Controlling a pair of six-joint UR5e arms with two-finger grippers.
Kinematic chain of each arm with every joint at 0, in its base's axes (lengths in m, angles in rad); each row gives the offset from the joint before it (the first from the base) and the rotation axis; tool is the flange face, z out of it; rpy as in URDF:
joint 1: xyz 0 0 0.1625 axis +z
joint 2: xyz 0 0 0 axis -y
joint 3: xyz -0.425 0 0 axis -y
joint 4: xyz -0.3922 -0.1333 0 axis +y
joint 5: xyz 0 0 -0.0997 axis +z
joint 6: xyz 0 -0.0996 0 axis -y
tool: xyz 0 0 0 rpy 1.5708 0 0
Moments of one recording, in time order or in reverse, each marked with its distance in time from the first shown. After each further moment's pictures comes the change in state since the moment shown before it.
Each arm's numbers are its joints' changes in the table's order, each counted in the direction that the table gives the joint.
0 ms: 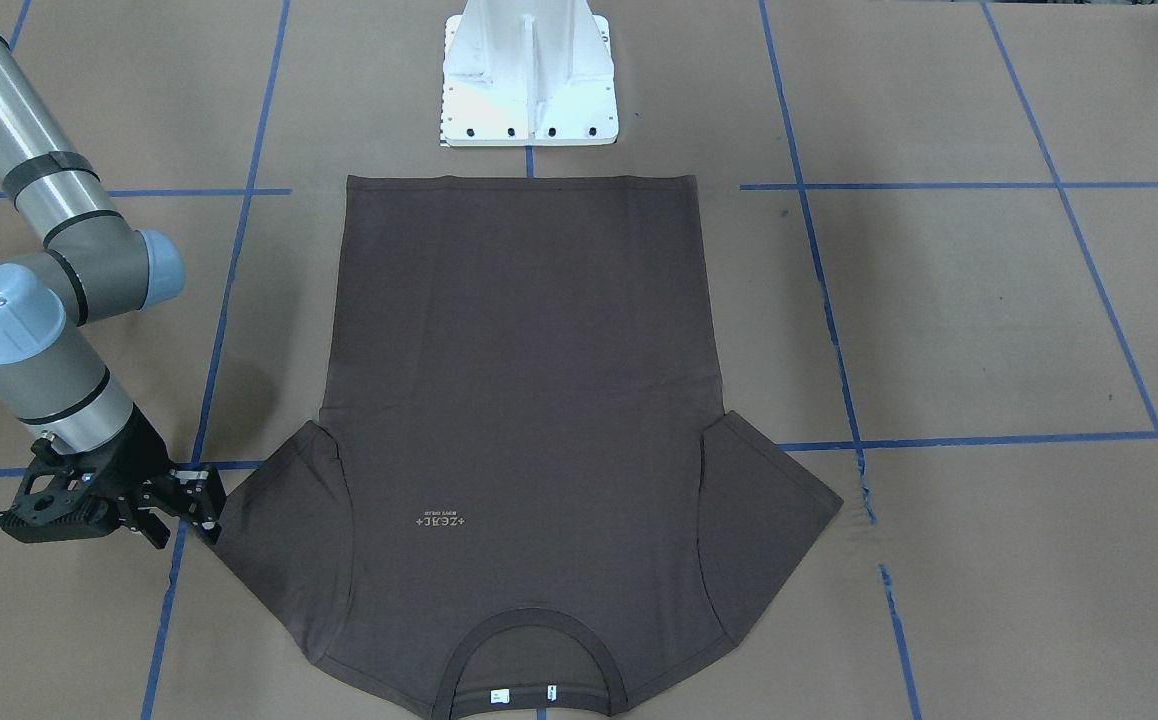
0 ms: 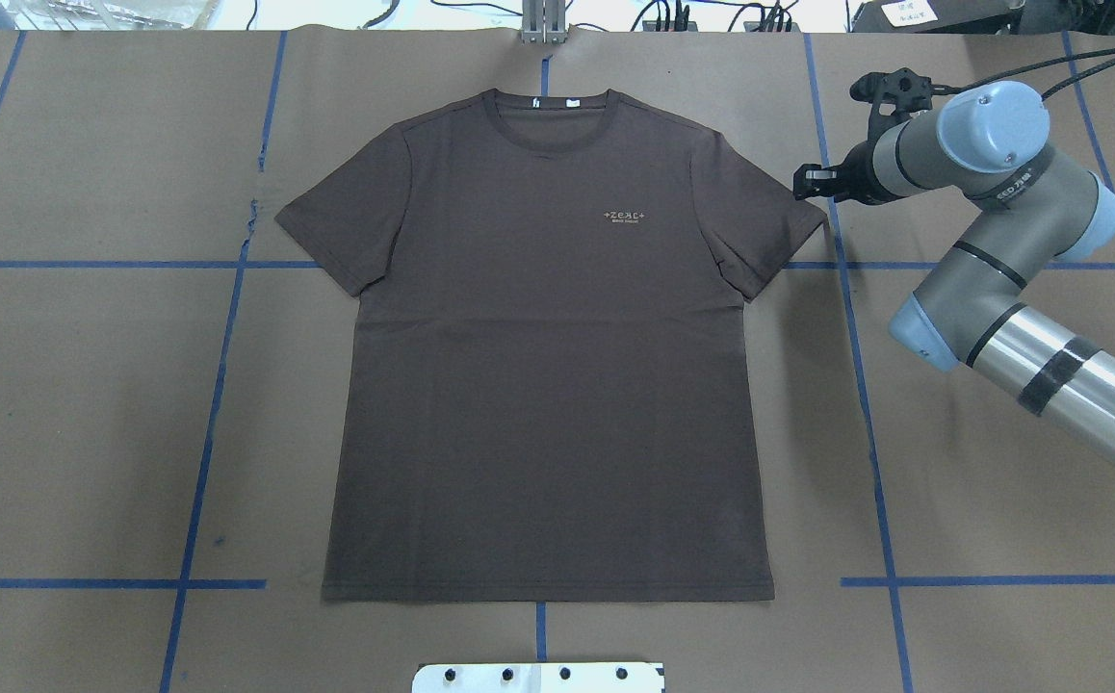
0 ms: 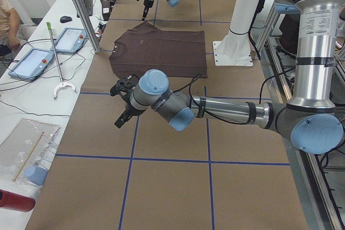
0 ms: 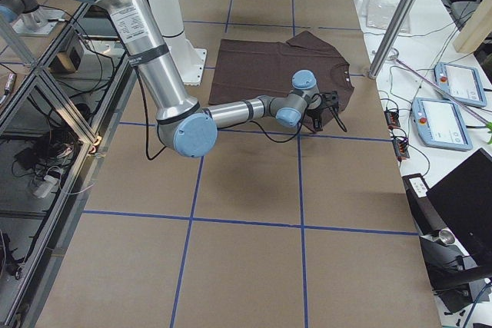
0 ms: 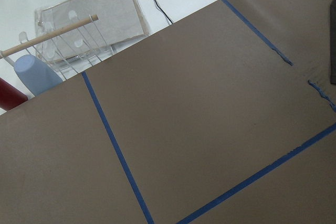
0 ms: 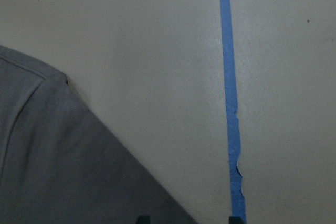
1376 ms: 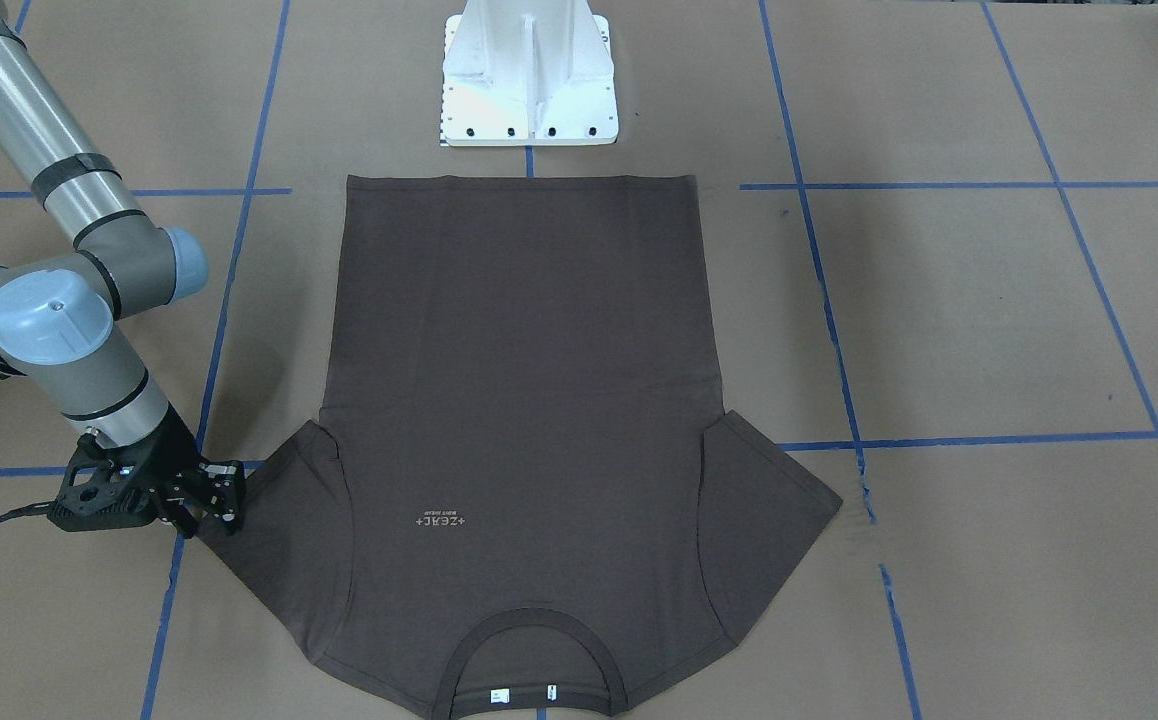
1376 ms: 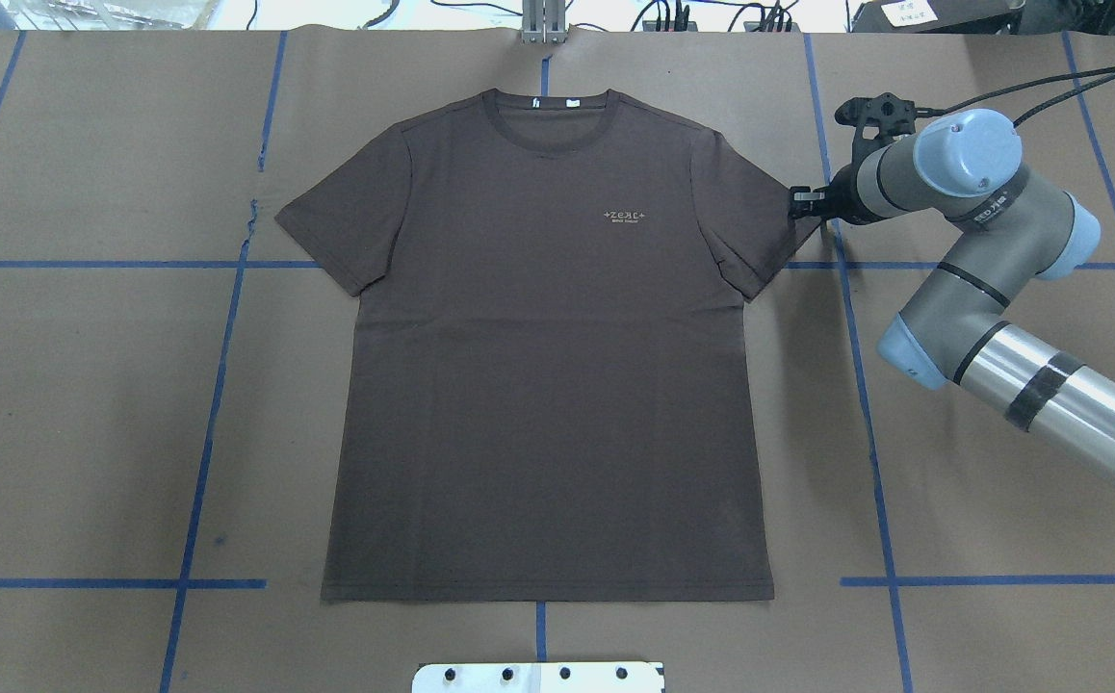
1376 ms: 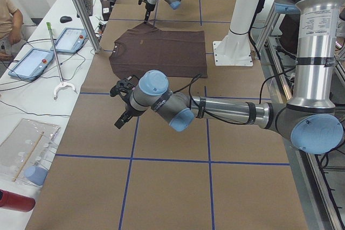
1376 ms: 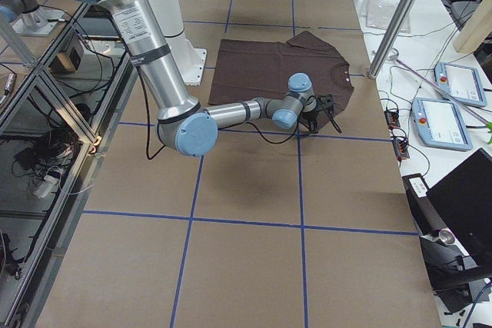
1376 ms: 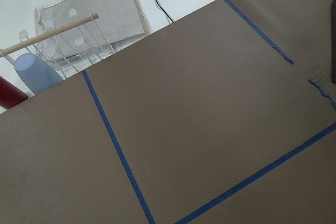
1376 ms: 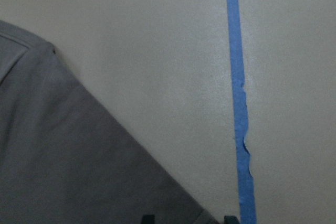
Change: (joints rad) left arm 0.000 0.000 0.004 0.001 0.000 0.002; right arm -0.032 0.001 -0.021 0.002 0.029 0.001
